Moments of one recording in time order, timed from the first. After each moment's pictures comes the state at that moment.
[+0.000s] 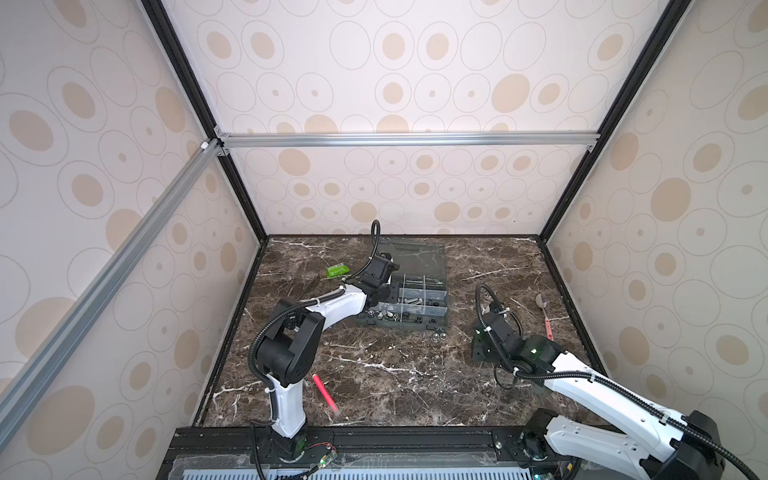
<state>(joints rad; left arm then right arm) -0.53 1.88 1.26 -0.21 -0.06 -0.33 0.71 0.99 0.72 -0.76 0.38 0.77</state>
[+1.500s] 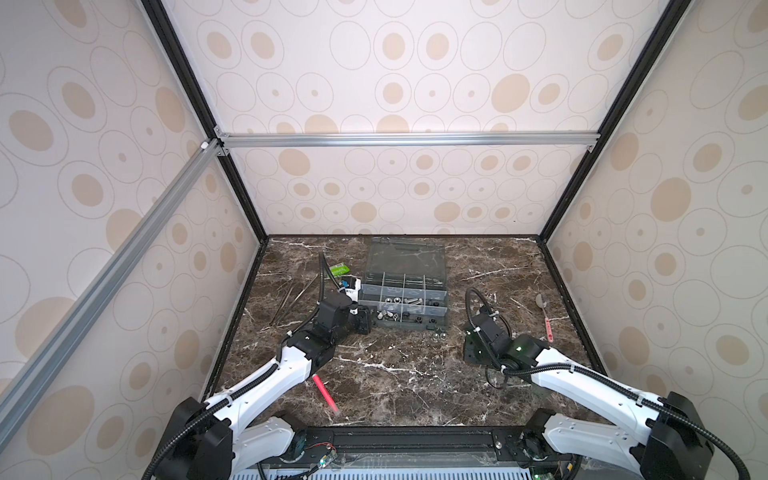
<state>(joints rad) -0.53 1.10 0.62 -0.04 -0.02 -0.43 0.71 1.11 0.67 -0.63 0.29 0.78</state>
